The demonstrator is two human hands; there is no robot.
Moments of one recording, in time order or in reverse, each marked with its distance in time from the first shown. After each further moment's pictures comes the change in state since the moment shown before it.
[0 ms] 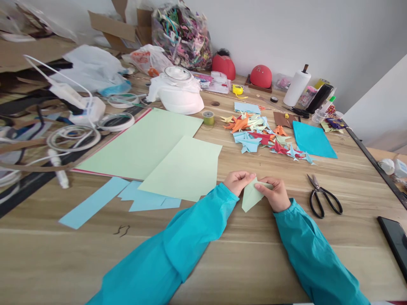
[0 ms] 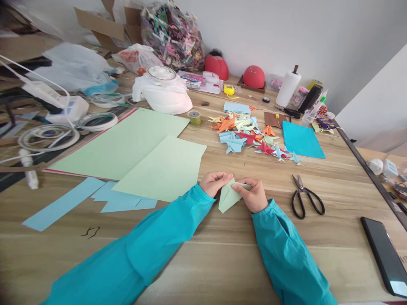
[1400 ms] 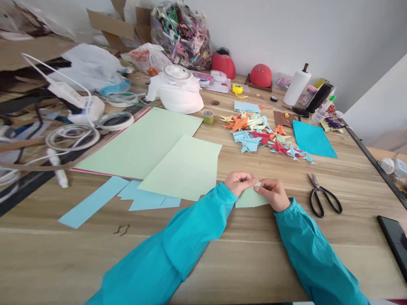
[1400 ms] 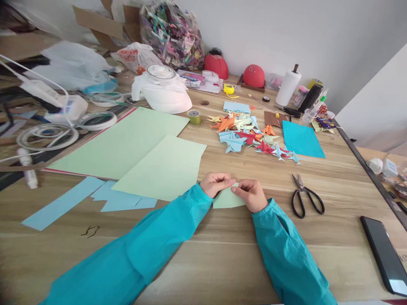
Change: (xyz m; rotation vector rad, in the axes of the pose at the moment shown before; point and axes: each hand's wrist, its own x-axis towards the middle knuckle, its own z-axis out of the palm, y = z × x) left_hand 0.001 0.005 -0.002 0.099 -0.063 0.000; right_hand -0.001 -0.002 -0.001 0.095 -0.188 0.097
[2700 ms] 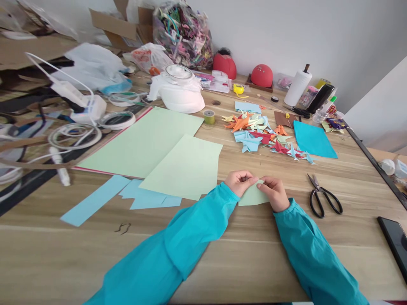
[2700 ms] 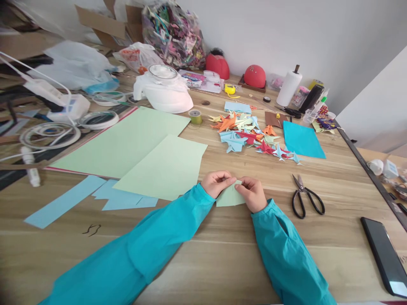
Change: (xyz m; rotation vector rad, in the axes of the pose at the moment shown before) left_hand 0.002 -0.010 0.006 -0.004 0.124 0.024; right_hand 0.002 0.005 0.001 0.000 0.103 -0.019
